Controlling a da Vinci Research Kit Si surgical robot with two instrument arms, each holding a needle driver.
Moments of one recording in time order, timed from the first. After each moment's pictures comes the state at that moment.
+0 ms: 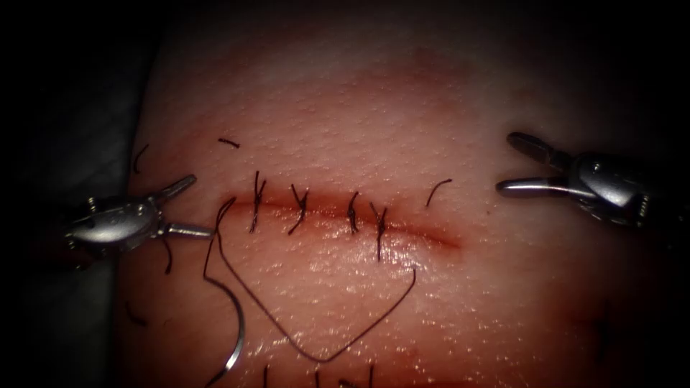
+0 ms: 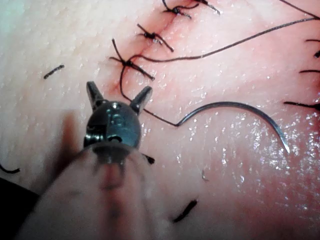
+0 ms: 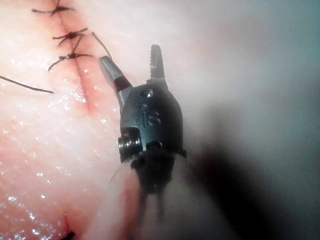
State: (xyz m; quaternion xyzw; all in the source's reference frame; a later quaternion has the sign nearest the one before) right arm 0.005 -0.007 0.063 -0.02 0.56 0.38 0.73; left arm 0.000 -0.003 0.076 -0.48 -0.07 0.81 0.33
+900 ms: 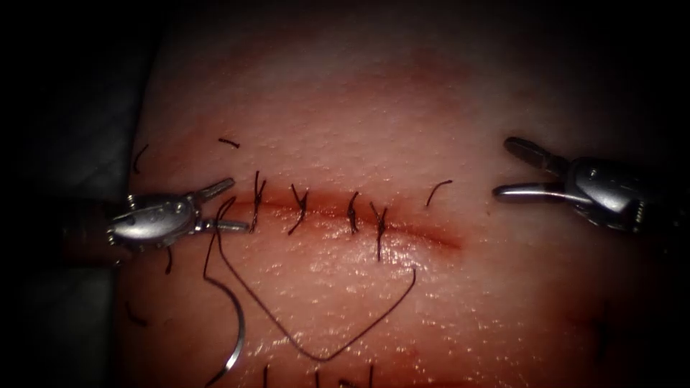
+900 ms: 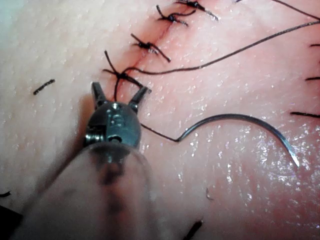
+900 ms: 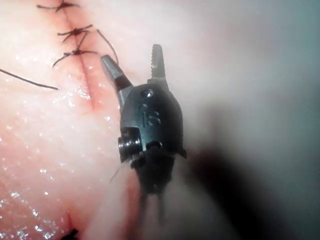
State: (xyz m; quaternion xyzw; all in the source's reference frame) right arm 0.006 -0.008 0.063 -0.02 0.56 0.38 0.74; left arm -0.003 -0.003 0.079 -0.48 -0.08 0.82 0.31
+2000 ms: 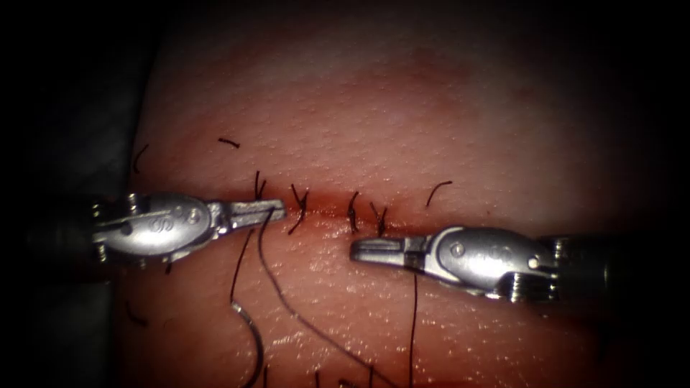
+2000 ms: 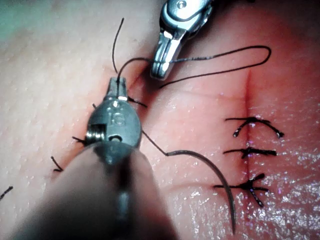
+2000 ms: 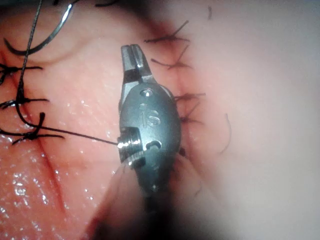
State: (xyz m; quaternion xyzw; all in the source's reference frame) right arm 0.023 -0.015 0.060 0.10 0.63 0.21 0.74; left arm -0.011 -0.001 0.062 -0.55 -0.06 0.80 0.23
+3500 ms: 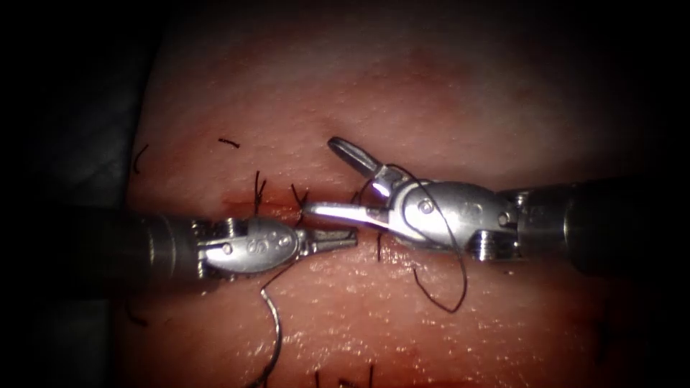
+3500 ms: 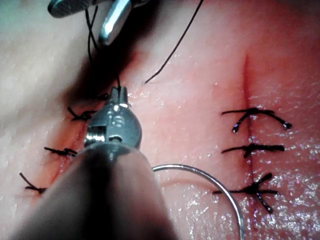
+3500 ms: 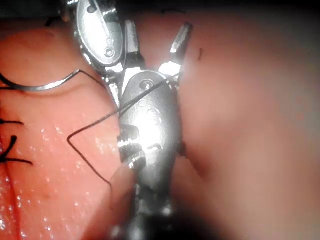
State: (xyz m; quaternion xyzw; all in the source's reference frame) right arm 0.025 -0.010 0.057 -0.11 0.65 0.33 0.68; left arm -0.018 -0.006 0.070 -0.51 -0.07 0.84 0.18
